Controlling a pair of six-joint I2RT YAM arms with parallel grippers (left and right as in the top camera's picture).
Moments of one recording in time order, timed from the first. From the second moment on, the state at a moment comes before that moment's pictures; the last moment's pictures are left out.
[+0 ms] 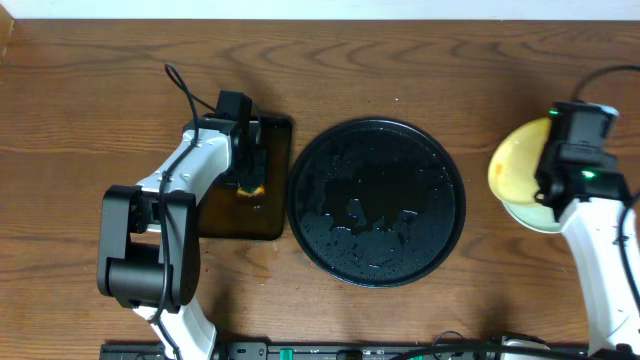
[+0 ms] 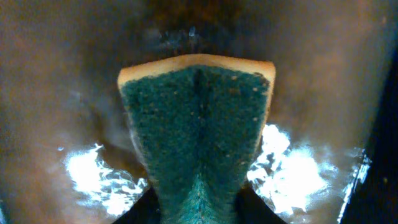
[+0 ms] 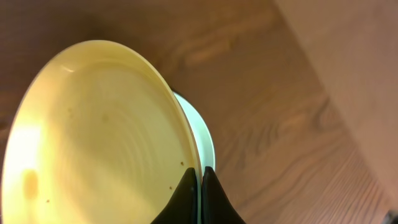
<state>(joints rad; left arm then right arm) -0.13 1.89 1.19 -0.74 0.06 -0.10 -0.14 1.35 1.02 -0.64 0.57 0.15</state>
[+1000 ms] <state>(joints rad) -0.11 1.40 1.19 -1.10 -0.06 -0.32 -0.14 1.36 1.02 -0.89 -0.27 0.06</state>
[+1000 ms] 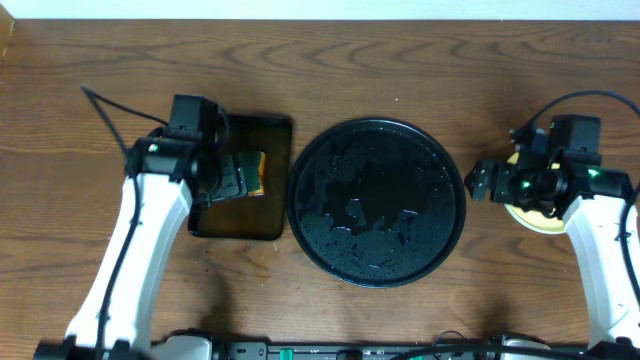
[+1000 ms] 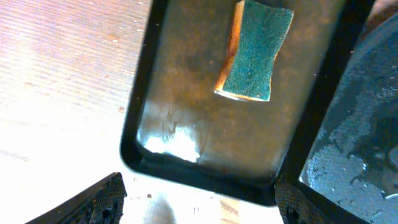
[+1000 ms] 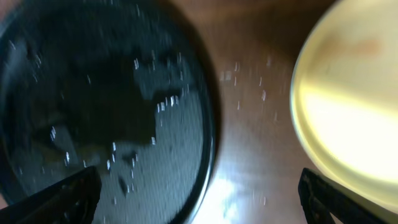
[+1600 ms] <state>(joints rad) -0.11 0.44 0.87 -0.98 -0.05 -0.30 -0.07 0.63 0.75 -0.74 -0.12 0.06</state>
